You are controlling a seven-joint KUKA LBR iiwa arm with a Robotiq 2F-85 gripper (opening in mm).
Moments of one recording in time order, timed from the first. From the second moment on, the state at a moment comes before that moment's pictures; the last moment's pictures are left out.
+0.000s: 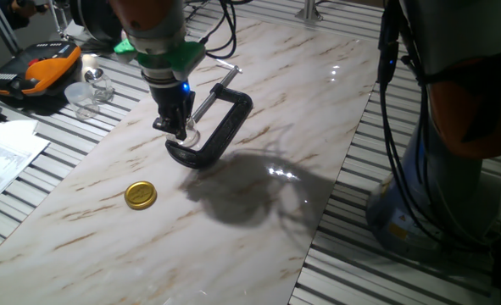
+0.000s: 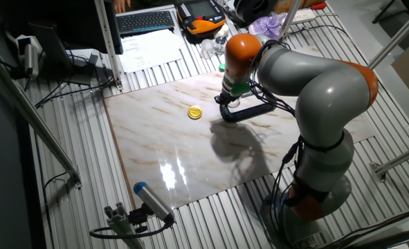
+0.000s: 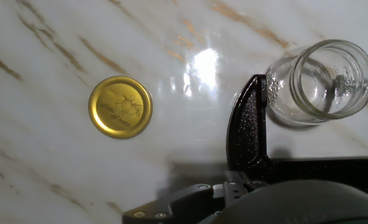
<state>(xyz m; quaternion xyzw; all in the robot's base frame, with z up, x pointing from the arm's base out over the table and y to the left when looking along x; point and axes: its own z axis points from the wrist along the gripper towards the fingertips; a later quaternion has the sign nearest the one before) 0.517 0.105 0.138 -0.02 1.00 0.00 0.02</state>
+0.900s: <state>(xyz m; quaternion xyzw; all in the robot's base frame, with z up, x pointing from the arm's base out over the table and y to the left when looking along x) 0.541 0.139 0.115 -0.01 1.00 0.00 0.03</state>
